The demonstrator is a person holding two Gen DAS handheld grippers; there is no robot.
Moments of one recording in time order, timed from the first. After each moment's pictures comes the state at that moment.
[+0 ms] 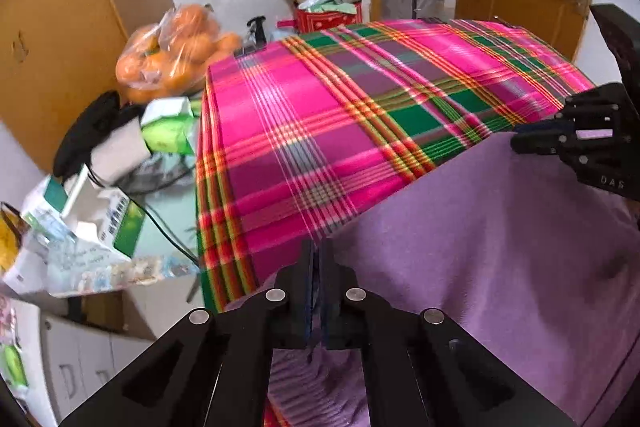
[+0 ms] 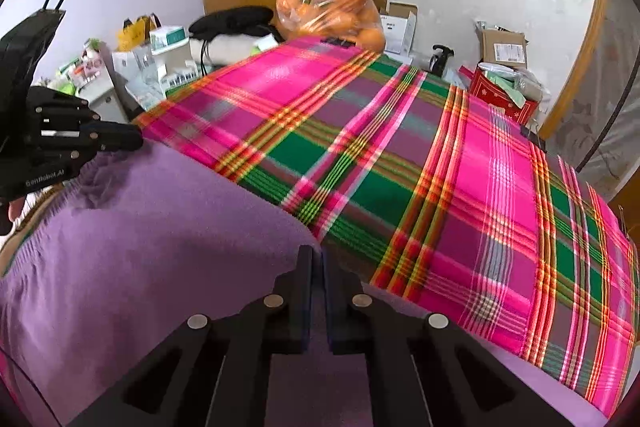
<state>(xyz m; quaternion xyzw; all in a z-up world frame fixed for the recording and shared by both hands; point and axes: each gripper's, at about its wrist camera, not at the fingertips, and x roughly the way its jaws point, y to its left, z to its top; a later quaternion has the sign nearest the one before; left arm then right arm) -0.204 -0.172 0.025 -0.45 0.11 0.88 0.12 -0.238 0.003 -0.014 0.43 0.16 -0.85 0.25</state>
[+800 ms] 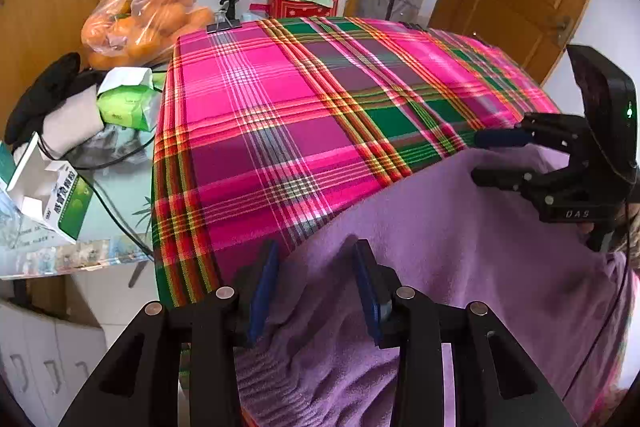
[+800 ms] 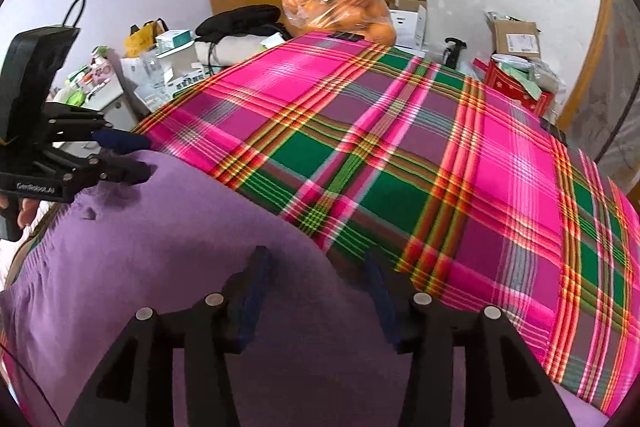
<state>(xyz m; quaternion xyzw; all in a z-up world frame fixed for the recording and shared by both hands) -0.220 -0.184 0.016 -0.48 0.03 0.86 0.20 -0.252 0.004 -0.021 0.44 0.12 -0.85 0.28</state>
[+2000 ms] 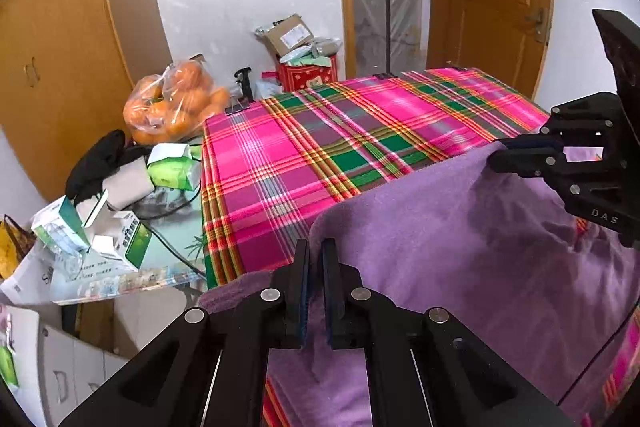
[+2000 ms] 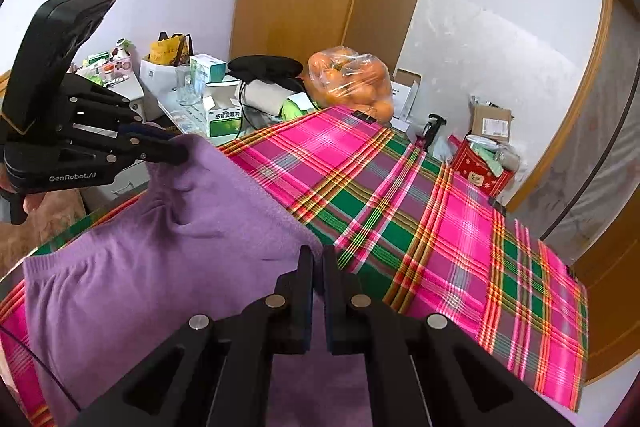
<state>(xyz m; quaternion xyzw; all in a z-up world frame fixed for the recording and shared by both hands) -0.111 -0.169 0.091 -0.36 0.11 0.91 0.16 -0.117 -0.025 0.070 0.32 0.21 -0.89 0.25</state>
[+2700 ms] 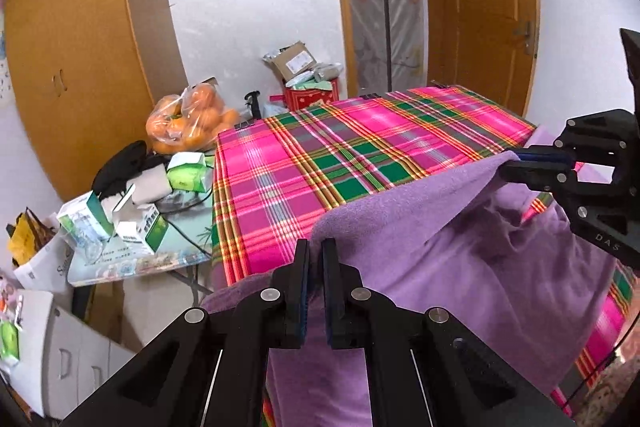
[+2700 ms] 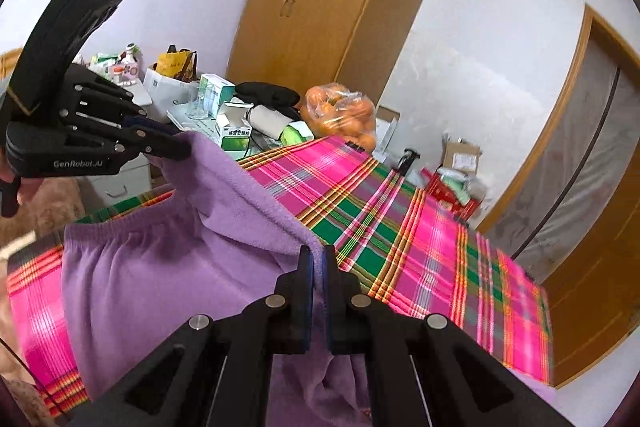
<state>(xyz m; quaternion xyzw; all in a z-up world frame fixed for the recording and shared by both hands) -0.001 -0.160 0.113 -0.32 0.10 0.93 0.14 0.004 -0.028 0.089 0.24 0.25 -0.91 0.22</state>
